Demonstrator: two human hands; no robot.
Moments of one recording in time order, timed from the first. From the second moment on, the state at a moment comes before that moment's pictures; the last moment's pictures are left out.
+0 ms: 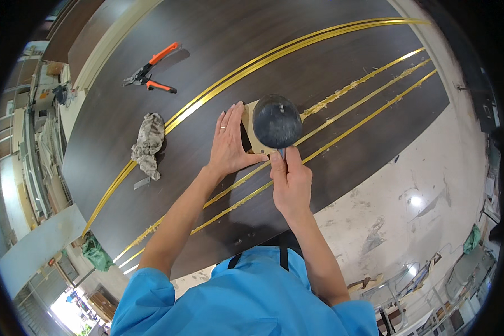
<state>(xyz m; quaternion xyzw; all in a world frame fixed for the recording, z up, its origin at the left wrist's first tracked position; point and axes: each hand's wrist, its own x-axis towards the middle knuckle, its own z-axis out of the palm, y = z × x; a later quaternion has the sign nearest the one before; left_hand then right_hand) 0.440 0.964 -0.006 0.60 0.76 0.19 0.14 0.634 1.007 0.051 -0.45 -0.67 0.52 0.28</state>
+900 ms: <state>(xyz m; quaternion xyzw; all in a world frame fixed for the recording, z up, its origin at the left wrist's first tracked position) 0.508 1.115 -0.015 0.60 0.76 0.21 0.13 0.698 1.161 0.050 -0.47 -0.68 0.53 0.19</state>
